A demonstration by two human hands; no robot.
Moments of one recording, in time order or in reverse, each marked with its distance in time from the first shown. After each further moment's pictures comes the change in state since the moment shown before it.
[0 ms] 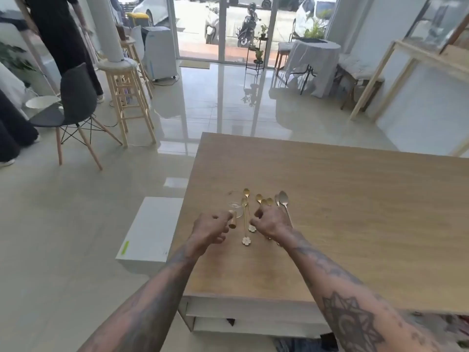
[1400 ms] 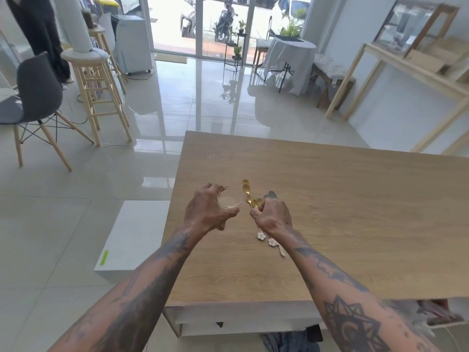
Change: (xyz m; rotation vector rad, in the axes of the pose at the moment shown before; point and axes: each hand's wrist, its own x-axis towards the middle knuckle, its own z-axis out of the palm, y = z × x) left_hand 0.005 0.049 -0.003 0.670 0.124 0.603; right_hand -0.007 -0.001 -0.020 0.076 0.249 0.097
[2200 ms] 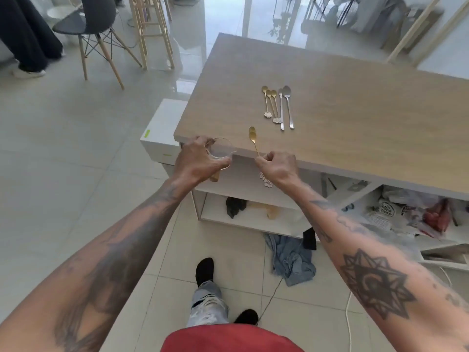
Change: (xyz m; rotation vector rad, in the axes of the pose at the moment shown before) left_hand -0.276 0.017 0.029 -0.007 0.144 -0.246; right_hand -0.221 0.103 0.010 0.198 -0.200 -0.134
